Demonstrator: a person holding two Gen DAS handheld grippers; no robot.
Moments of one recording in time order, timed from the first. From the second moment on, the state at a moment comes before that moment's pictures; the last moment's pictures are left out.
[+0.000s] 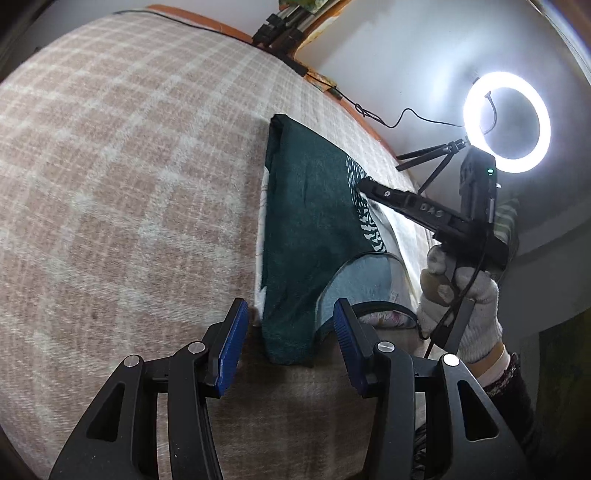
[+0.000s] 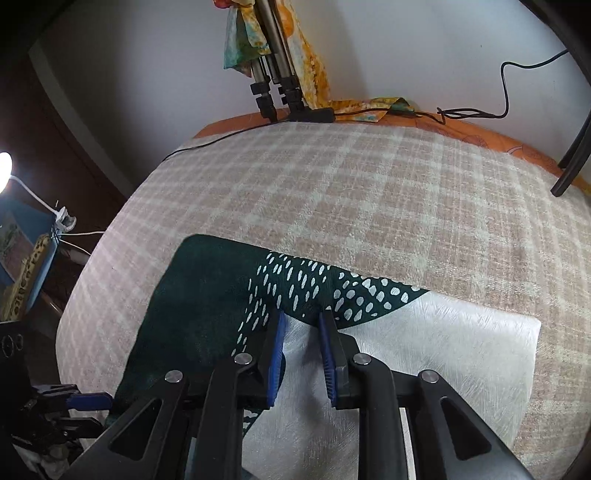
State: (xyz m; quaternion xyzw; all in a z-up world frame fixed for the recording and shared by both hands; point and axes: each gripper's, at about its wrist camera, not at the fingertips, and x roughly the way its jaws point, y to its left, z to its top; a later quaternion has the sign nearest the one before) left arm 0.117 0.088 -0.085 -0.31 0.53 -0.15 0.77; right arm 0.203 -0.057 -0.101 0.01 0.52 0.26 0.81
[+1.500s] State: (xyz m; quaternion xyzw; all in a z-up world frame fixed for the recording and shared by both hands) left arm 0.158 0.065 -0.100 -0.37 0.52 -0.18 0.75; right arm 0.219 -0.198 -0.148 0.28 0.53 0.33 0.73
